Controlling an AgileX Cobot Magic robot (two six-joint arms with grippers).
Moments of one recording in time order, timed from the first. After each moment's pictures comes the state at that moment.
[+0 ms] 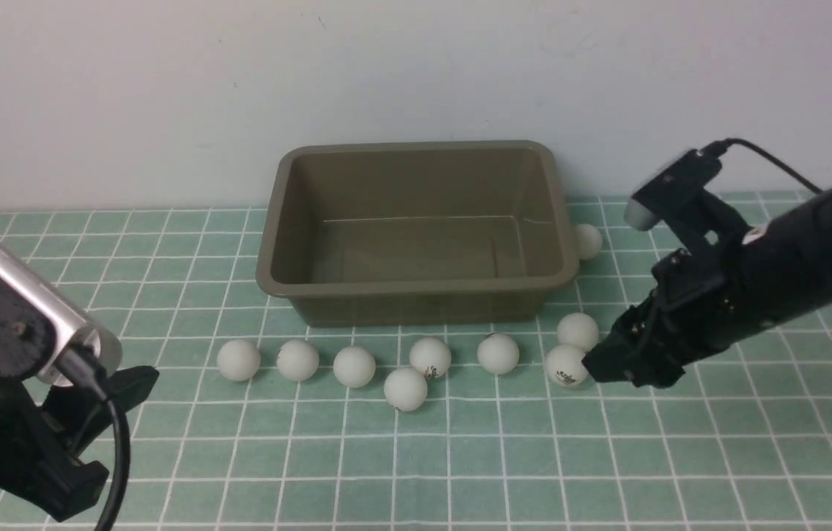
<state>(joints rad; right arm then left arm) 0.30 1.74 -1.19 0.49 0.85 -0.73 -0.11 0.77 -0.67 -0.50 0.67 0.80</state>
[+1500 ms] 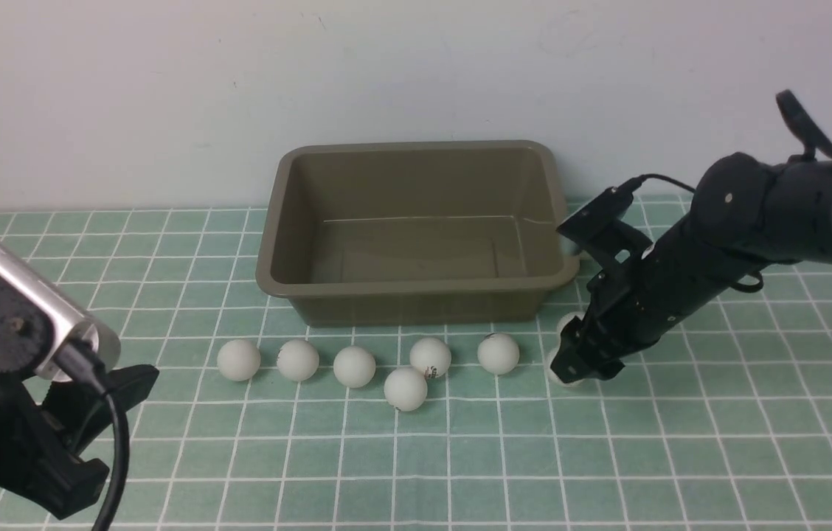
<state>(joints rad) 0.30 1.94 -1.26 0.46 0.75 -0.83 -0.11 0.77 -0.67 -0.50 0.66 0.78</state>
